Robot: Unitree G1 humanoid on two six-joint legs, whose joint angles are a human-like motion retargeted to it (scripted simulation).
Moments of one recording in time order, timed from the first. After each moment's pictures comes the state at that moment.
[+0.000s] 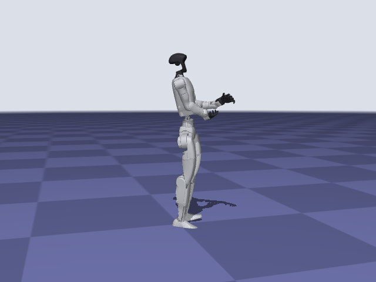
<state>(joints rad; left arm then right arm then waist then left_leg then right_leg) -0.29 0.25 -0.31 0.31 0.23 -0.46 -0.26 -0.16 0.35 0.60 0.80 1.00 0.43 0.53 0.07 -0.04 -0.26 0.00 -0.01 0.36 0.04 -0.33 -0.01 -0.01 0.02 -0.20 0.01 0.00 -0.05</state>
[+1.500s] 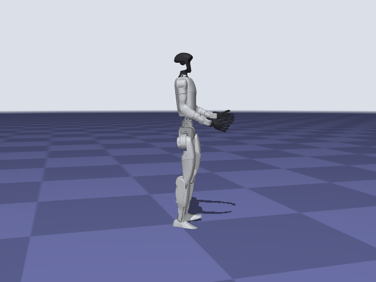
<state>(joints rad) 0.00 0.21 0.06 0.45 0.01 -0.29 -0.29 0.01 -0.02 0.25 0.54 0.33 -0.15 0.13 0.04 -0.02 -0.14 0.00 -0.01 0.37 0.04 -0.31 -0.01 -0.01 0.01 -0.21 0.01 0.00 -0.05</state>
